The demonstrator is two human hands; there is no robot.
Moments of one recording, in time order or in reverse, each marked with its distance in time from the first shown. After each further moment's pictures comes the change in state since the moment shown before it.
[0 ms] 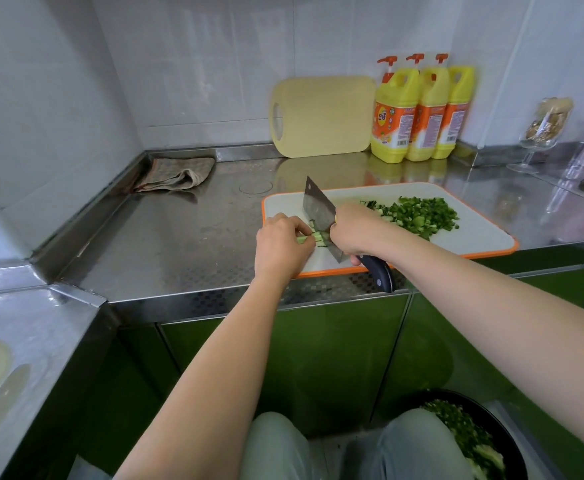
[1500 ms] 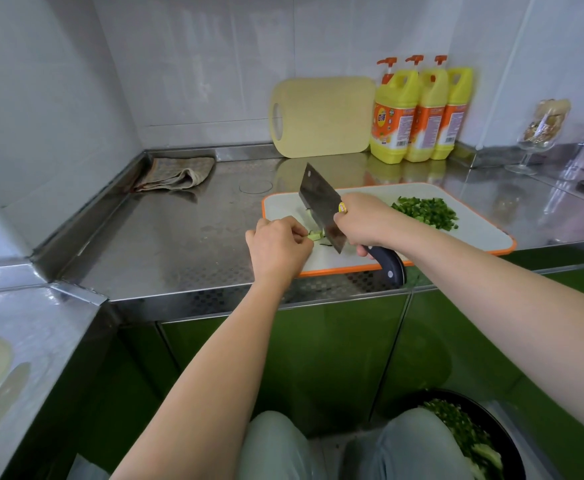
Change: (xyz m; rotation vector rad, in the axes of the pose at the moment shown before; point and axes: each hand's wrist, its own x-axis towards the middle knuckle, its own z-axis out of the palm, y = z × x) left_hand -0.009 0.002 -0.004 0.036 0.094 -0.076; right_hand 0.000 0.004 -0.011 0.121 0.045 0.006
